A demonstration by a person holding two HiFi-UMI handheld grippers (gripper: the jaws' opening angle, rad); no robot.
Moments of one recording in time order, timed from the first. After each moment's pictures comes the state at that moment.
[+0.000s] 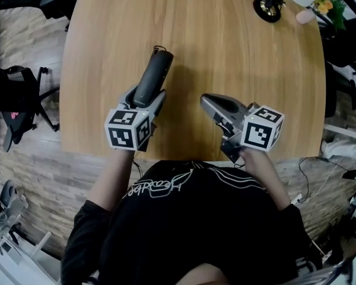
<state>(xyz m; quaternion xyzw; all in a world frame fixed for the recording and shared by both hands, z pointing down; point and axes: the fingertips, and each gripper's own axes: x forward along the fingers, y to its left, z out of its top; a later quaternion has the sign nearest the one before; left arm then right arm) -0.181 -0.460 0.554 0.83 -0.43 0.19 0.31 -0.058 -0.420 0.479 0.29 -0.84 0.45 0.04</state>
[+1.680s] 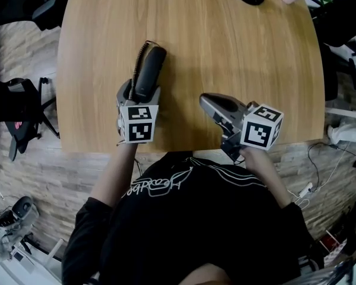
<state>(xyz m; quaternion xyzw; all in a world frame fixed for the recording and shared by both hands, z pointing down) -0.169 -0.446 0.584 0.79 -0.48 0.33 0.17 -0.025 -0.376 0.477 0.31 -0.84 0.45 0.01</state>
